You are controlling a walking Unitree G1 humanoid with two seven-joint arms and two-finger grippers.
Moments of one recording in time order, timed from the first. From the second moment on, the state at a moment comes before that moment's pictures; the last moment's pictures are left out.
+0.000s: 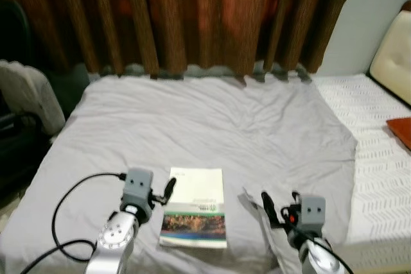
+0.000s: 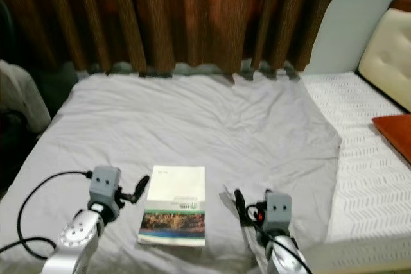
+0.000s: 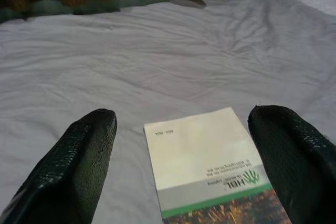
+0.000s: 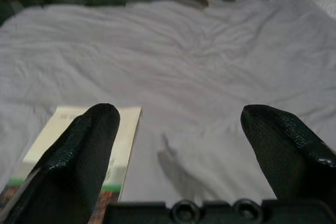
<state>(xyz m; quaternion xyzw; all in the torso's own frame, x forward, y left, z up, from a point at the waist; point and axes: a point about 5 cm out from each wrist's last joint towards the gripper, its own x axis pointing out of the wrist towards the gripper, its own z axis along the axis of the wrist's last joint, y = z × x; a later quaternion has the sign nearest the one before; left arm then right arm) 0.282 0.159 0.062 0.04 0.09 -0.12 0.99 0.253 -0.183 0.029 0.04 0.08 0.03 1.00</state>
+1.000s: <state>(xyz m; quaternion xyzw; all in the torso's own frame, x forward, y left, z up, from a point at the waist) 0.297 0.165 0.058 0.04 0.09 -0.12 0.99 0.262 -0.175 0.032 0.05 0.10 0.07 0.99</state>
